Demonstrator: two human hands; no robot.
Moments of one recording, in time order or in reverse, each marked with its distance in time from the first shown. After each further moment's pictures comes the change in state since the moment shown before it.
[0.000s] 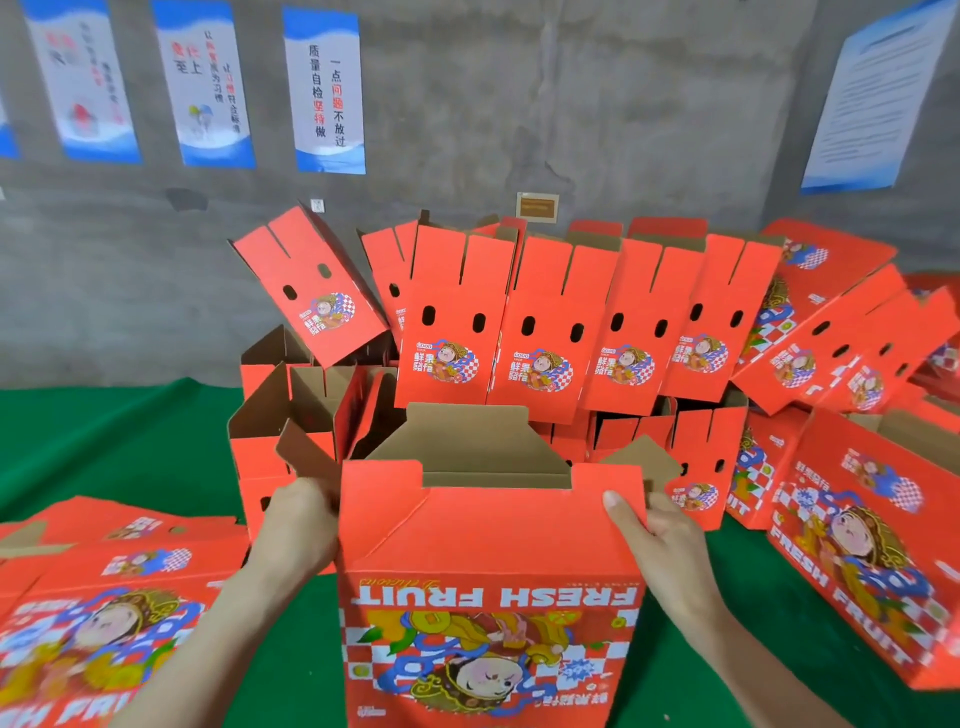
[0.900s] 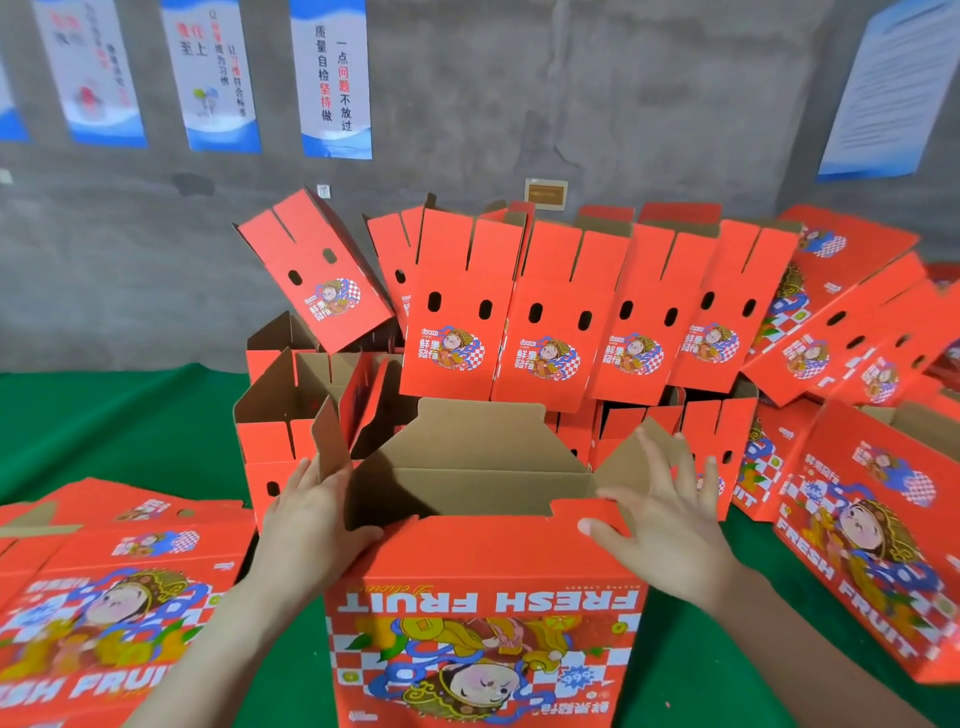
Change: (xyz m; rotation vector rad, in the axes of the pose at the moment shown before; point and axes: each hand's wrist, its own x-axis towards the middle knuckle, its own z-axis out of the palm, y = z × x) left_hand -0.024 0.006 -0.003 0.140 -0.021 0.144; right_hand 0.015 -0.003 -0.010 -0.955 -0.229 -0.203
